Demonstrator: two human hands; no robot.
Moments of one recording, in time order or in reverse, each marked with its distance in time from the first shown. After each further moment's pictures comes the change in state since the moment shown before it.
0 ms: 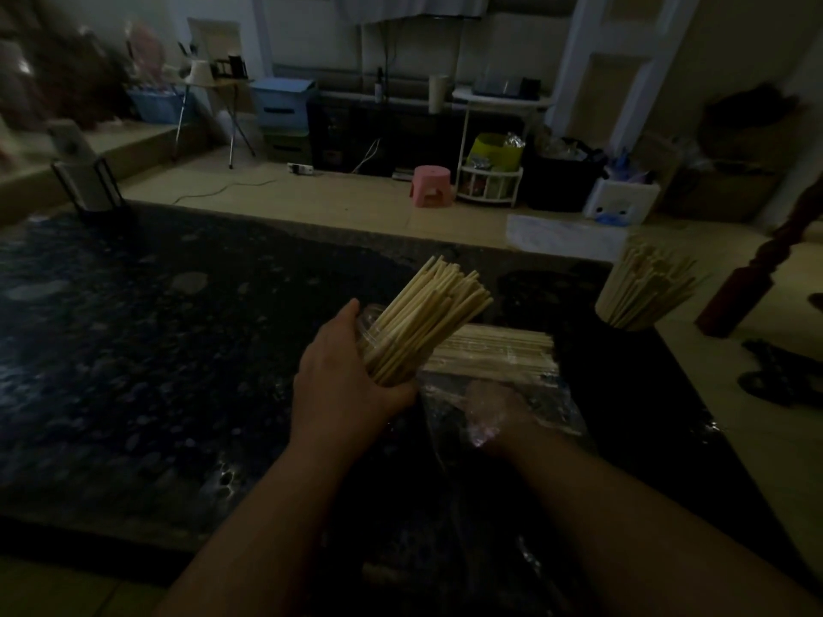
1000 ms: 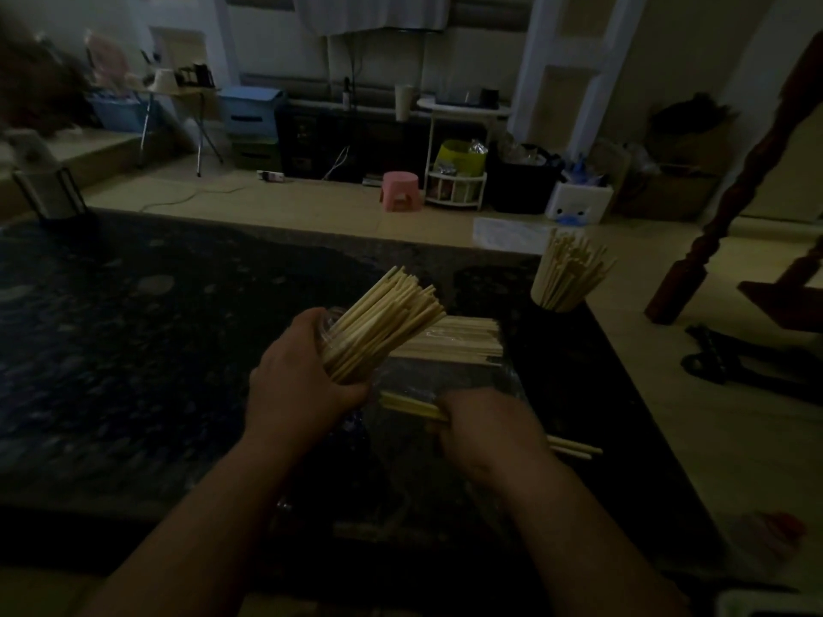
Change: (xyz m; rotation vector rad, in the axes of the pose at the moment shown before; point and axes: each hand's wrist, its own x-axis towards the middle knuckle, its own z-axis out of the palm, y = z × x) left_hand -0.033 0.018 -0.010 0.069 -0.020 0.022; right_hand -0.144 0.018 -0.061 0.070 0.118 -0.213
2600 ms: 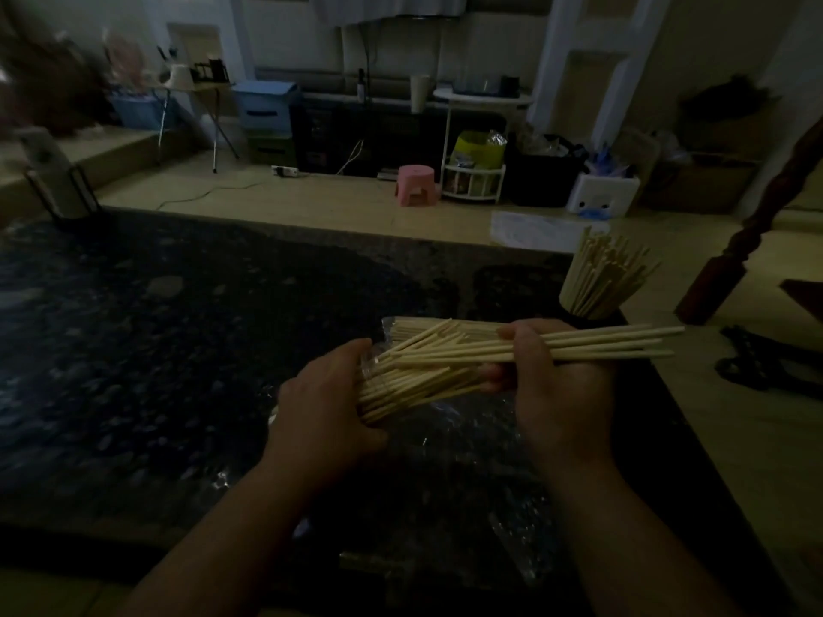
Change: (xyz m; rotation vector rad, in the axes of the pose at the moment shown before) left_hand 0.009 -0.012 0.019 0.189 -0.188 0.114; right_hand 0.025 0.000 -0.019 1.401 0.825 0.009
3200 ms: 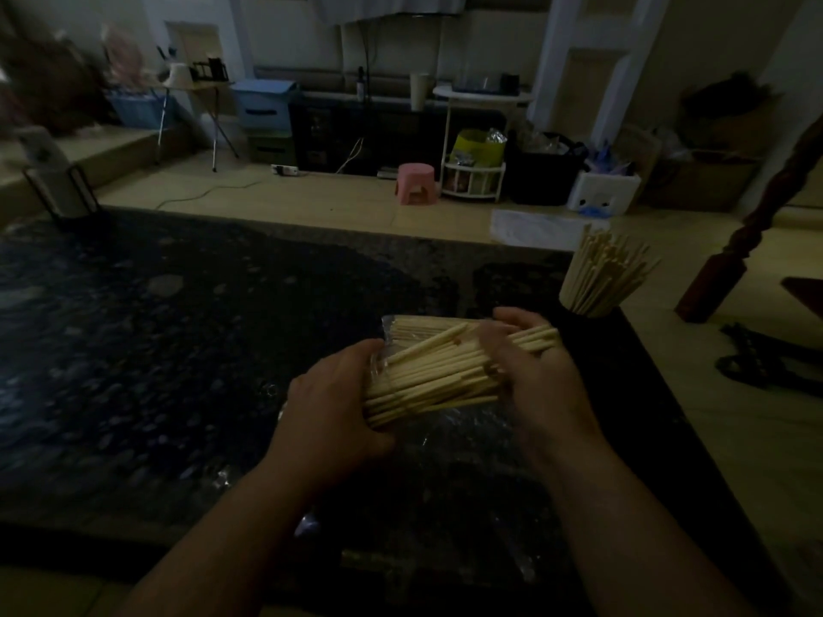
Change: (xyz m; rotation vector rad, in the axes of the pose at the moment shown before) left_hand -0.001 0.002 0.001 -0.027 -0.033 0.053; right_hand 0.011 0.011 0.000 0.056 -0.112 0.331
